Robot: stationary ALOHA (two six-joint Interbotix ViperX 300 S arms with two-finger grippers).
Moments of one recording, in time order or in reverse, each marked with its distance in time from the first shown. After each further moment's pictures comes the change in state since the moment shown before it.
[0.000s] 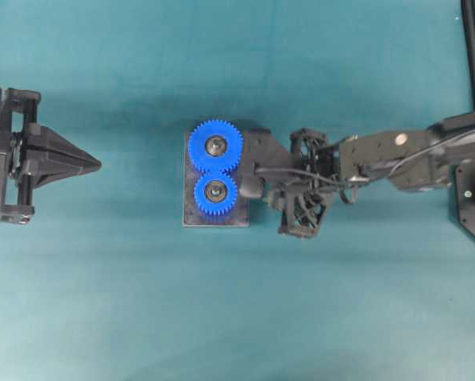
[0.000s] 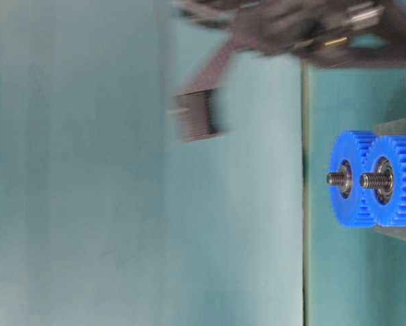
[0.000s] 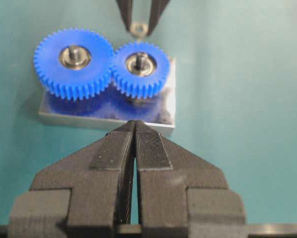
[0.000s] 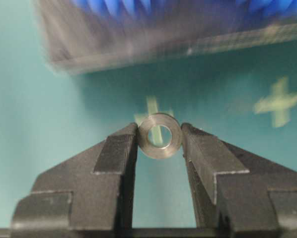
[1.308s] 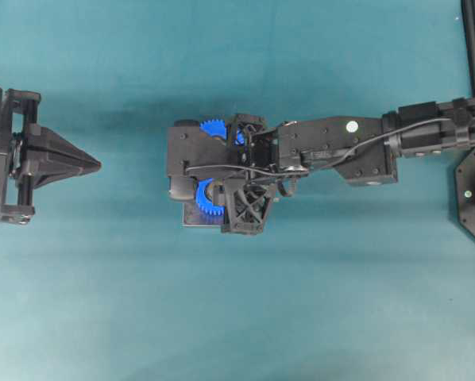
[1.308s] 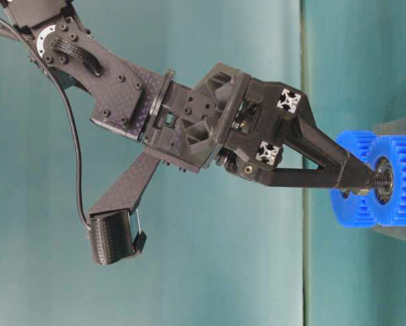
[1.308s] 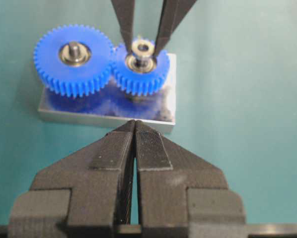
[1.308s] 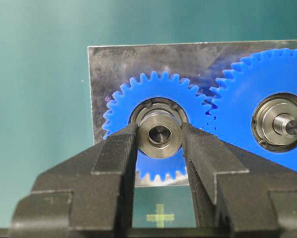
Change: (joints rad) left arm 0.000 0.002 0.008 0.000 -0.005 -0.005; right arm 0.011 0.153 -0.344 -0.008 0.187 -0.121
